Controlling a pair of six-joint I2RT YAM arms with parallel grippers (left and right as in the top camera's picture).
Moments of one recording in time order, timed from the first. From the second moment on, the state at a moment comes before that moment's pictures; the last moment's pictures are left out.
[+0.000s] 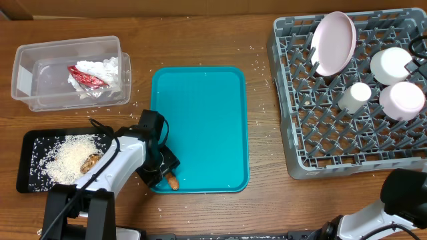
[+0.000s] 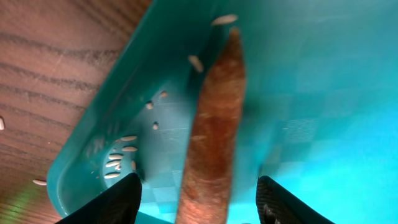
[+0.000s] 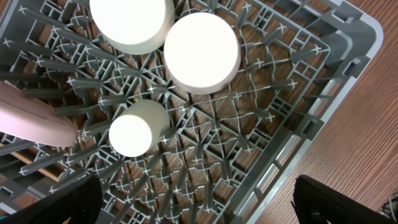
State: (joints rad) left arm -0.18 1.54 0.75 -0.84 0.14 -0.89; right arm -0.47 1.83 2.17 -1.60 0.11 0.46
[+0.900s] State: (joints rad) left arm -0.18 1.54 0.75 -0.82 0.16 -0.89; right arm -0.47 1.83 2.17 -1.60 0.11 0.46
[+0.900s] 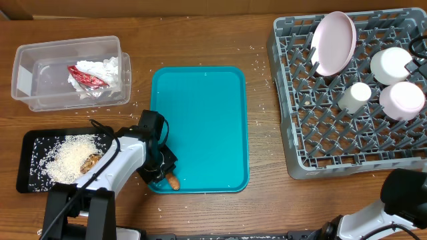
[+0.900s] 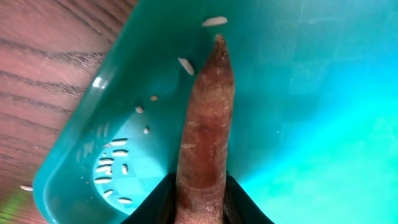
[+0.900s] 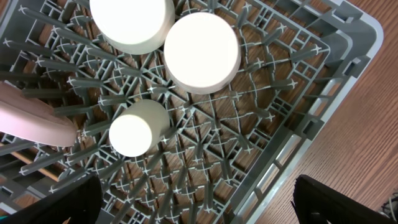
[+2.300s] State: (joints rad) left arm 0.54 1.66 1.18 -1.07 -0.06 -0.74; right arm -0.47 1.83 2.17 -1.60 0.11 0.46
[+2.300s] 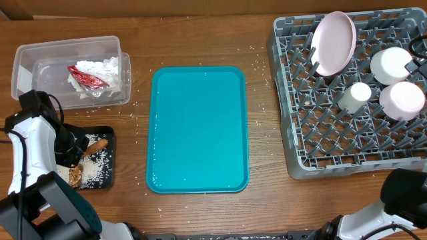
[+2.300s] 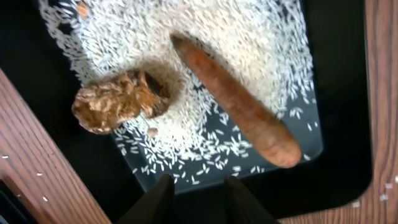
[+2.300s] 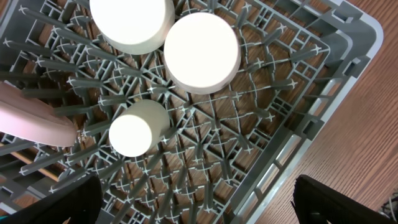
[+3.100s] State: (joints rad) left arm 0.54 0.89 1.24 -1.50 0.19 -0.55; right arm -0.47 1.83 2.17 -1.60 0.11 0.46
